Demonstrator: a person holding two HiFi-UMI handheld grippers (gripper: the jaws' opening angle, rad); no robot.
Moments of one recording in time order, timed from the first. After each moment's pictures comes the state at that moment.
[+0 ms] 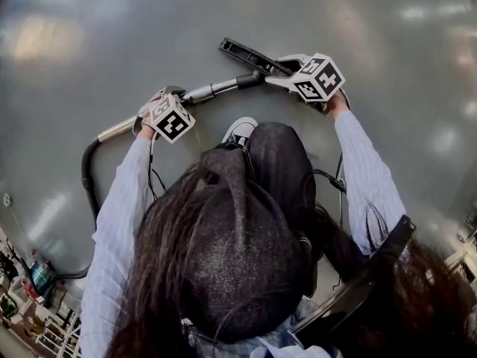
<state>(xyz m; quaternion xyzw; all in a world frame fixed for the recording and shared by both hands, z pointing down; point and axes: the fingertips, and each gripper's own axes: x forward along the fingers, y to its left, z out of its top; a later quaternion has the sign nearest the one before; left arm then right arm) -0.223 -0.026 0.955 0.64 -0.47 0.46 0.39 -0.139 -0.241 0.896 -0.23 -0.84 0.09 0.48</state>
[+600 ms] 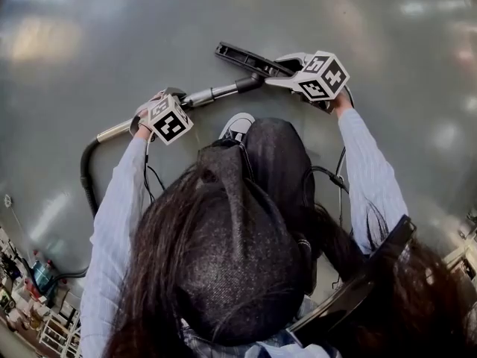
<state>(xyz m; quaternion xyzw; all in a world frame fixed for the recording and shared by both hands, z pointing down) -0.209 -0.018 0.947 0.66 -0.42 0.47 0.40 -0.134 -0.231 0.879 -0.27 -0.84 0.10 0.46</state>
